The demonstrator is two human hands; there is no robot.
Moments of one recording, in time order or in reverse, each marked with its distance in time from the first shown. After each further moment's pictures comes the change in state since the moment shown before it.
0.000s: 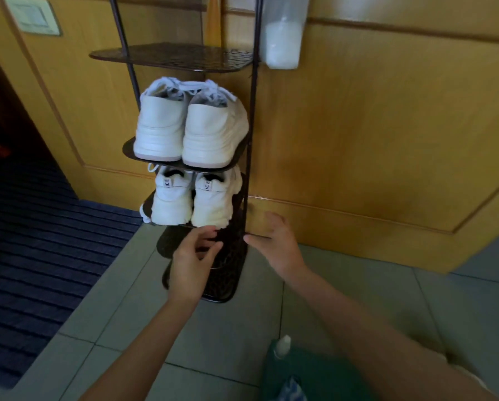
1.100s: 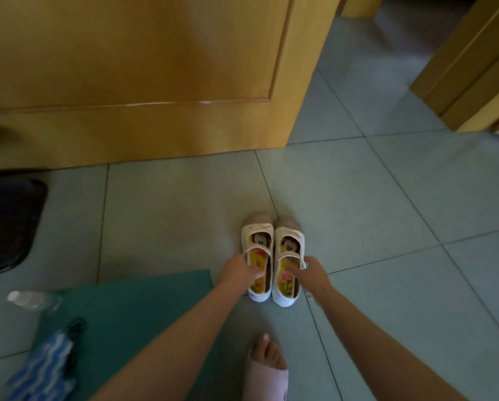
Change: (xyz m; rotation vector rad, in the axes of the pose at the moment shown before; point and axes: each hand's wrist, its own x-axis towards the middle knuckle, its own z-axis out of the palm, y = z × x) left_hand -0.262 -0.013 0.459 0.518 -1.069 -0.522; right_hand -0.239 0.413 -0.264 0.010 0.119 1.048
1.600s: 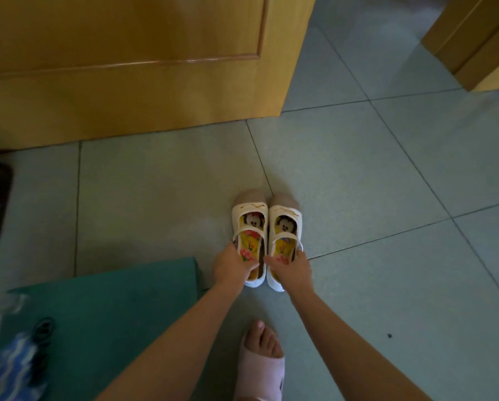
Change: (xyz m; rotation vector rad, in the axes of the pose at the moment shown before) left_hand 0.032 -0.019 0.044 -0.002 0.179 -0.039; right_hand 0.023 0.028 0.052 0.182 0.125 0.122
